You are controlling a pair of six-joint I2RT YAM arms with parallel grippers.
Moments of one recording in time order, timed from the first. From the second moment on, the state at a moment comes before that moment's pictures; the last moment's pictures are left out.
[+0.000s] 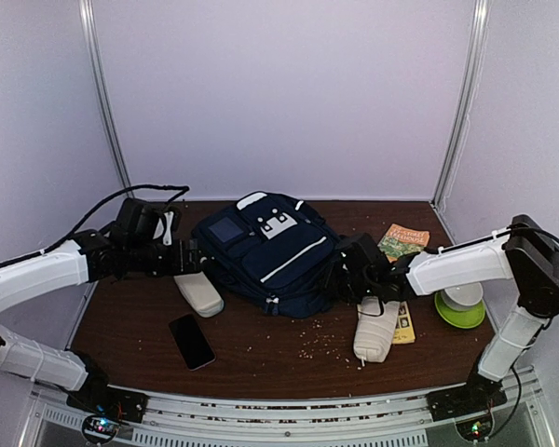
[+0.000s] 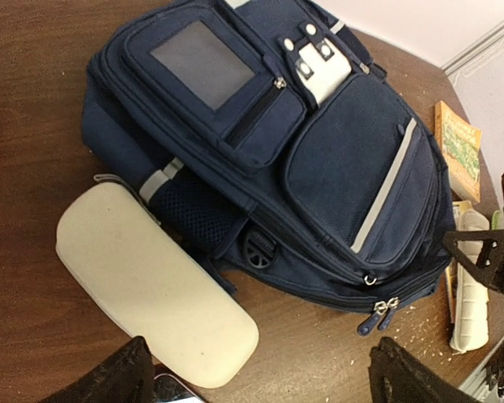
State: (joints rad) left arm -0.59 1.19 0.84 -0.37 0.02 -0.54; right arm 0.83 1.67 0.88 0.04 0.16 1.04
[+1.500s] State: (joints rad) left arm -0.67 1.39 0.91 -0.37 0.04 -0.56; right arm 0.78 1.82 1.13 -0.19 0.13 0.95
